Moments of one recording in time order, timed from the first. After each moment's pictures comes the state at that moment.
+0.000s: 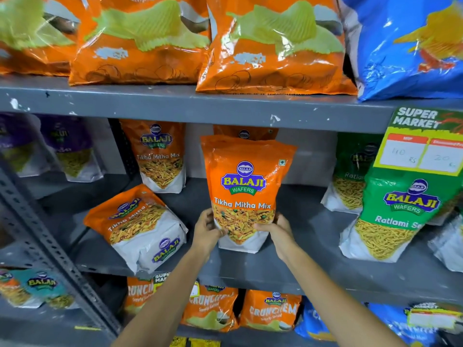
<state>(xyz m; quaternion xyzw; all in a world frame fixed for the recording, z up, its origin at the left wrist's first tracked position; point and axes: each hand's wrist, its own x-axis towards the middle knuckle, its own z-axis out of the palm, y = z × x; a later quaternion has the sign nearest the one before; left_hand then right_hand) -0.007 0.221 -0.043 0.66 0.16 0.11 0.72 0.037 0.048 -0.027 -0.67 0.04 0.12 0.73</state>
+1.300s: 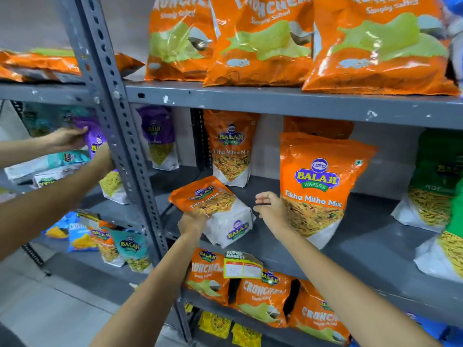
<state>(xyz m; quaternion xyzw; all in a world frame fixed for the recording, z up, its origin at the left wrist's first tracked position) -0.106 0.370 -0.023 0.63 0.47 0.20 0.58 -0.014 0.203 0.001 -0.77 -0.15 0.06 0.61</state>
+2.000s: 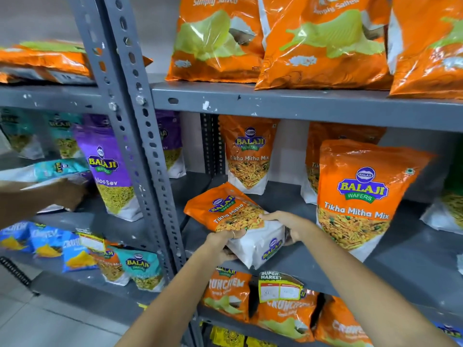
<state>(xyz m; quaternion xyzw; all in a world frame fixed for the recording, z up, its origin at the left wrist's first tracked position) -0.098 0.410 -0.027 0.48 0.34 -0.03 0.81 0.023 0.261 -0.013 -0.80 0.03 0.37 0.47</state>
